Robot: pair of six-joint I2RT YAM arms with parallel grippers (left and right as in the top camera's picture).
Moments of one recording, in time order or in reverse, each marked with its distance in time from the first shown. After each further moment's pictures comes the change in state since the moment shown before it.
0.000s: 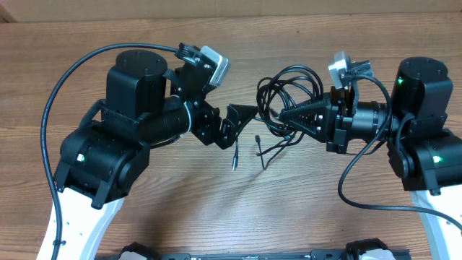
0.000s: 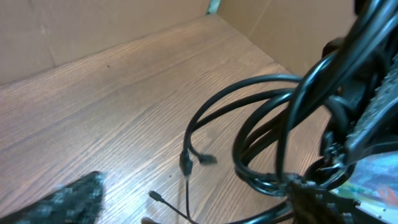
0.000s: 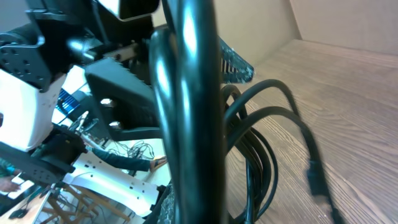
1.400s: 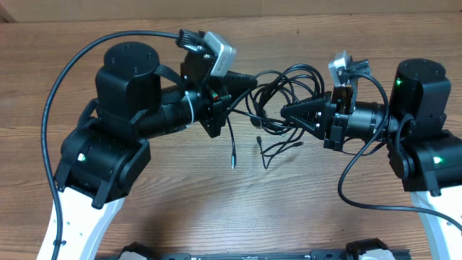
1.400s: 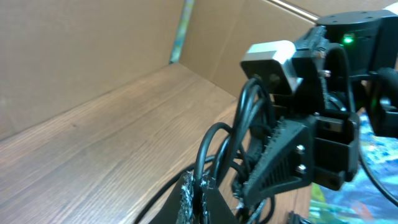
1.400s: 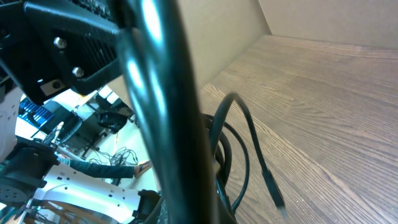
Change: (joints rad) left arm -0.001 0.000 0.000 0.229 0.137 -0.052; right arm 0.000 -0.003 0.000 -0.054 0.118 0.000
